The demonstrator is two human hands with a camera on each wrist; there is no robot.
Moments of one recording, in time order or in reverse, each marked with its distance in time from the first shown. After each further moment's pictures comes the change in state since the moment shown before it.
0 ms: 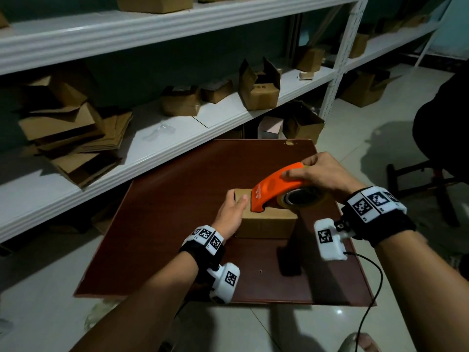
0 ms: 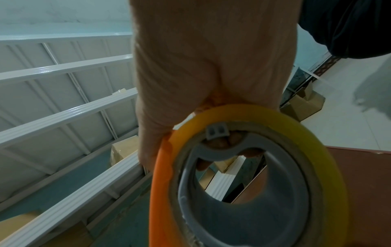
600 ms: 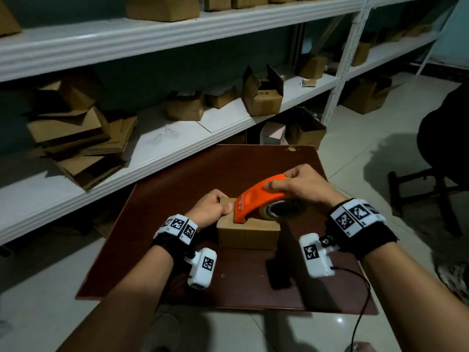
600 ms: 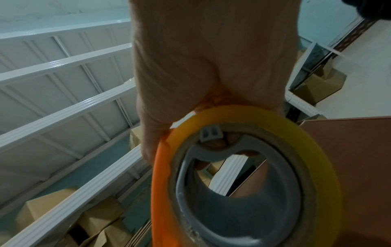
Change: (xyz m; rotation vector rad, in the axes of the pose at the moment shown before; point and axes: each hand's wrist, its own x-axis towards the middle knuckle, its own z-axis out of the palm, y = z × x) left_hand 0.016 0.005 -0.066 0.261 -0.021 -0.058; right_hand -0.007 -0.017 0.031 -0.002 -0.114 -0.074
